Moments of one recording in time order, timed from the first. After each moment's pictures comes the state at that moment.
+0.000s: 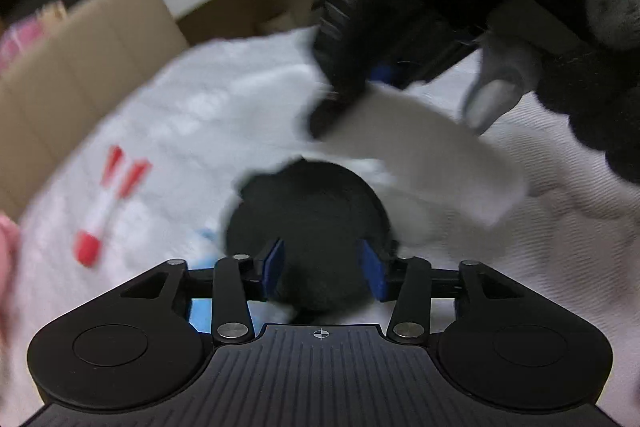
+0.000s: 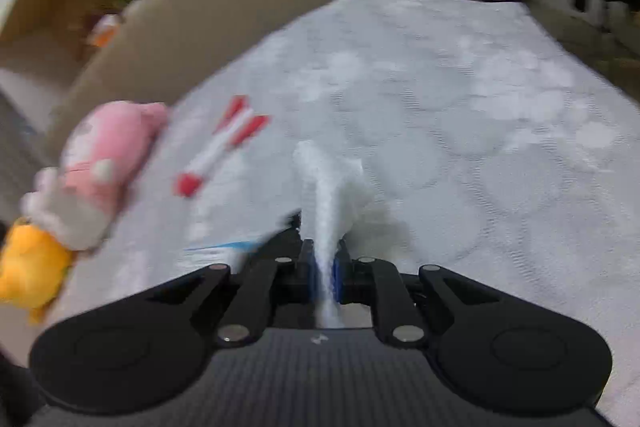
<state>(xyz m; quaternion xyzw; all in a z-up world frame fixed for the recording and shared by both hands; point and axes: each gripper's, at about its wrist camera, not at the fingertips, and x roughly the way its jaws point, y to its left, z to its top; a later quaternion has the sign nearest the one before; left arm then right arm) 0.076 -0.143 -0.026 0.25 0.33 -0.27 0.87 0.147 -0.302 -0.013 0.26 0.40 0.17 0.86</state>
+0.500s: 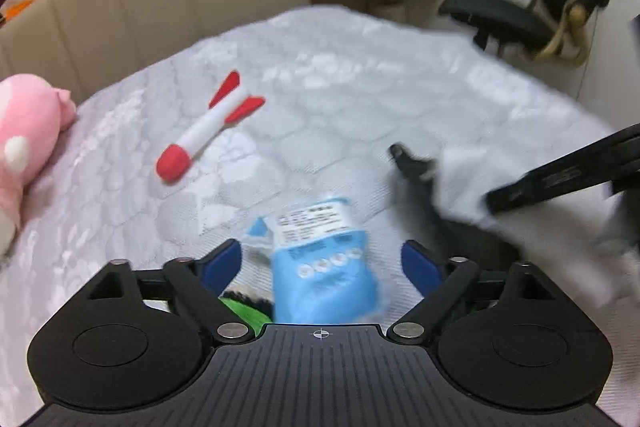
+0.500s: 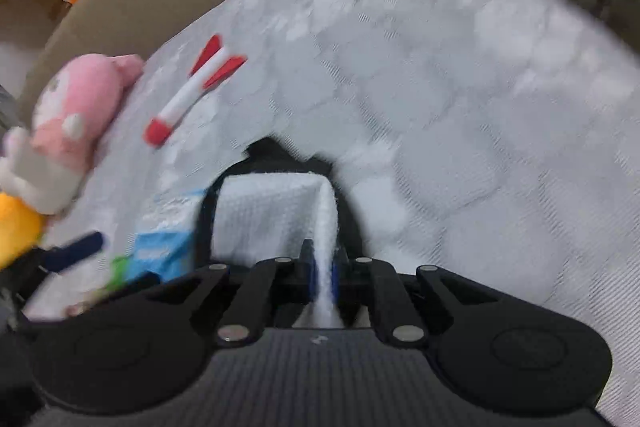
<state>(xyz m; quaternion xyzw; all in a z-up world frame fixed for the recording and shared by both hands) 0.129 -0.067 -0.007 0.15 0.38 -0.13 0.90 0.161 -0.287 -0.044 0.18 0.45 0.09 0.87</state>
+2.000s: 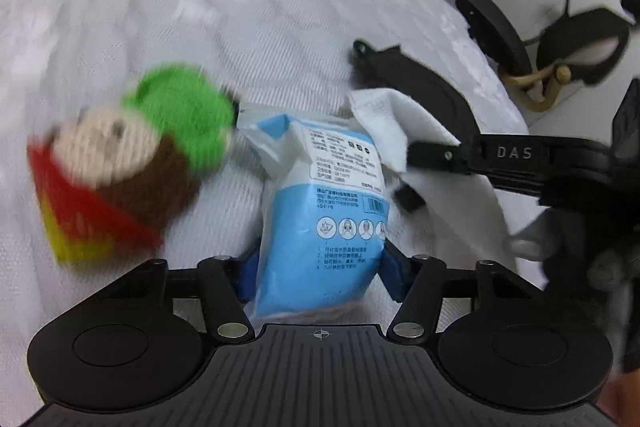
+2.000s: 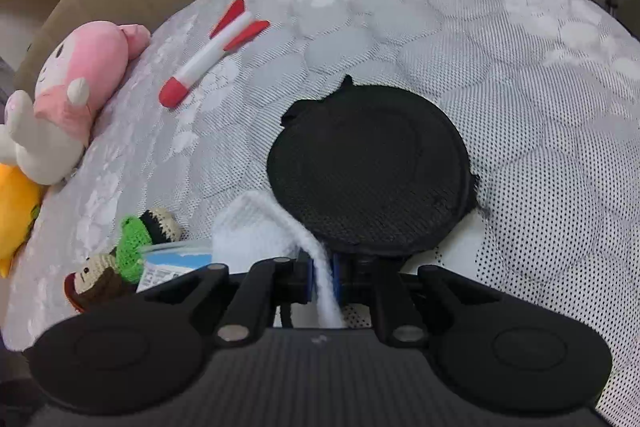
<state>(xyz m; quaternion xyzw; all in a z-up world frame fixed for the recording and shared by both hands) 0.104 -0.018 -0.039 -0.07 0.50 -0.19 0.84 0.138 -0.257 -0.046 0.18 0.47 0.12 0.85</state>
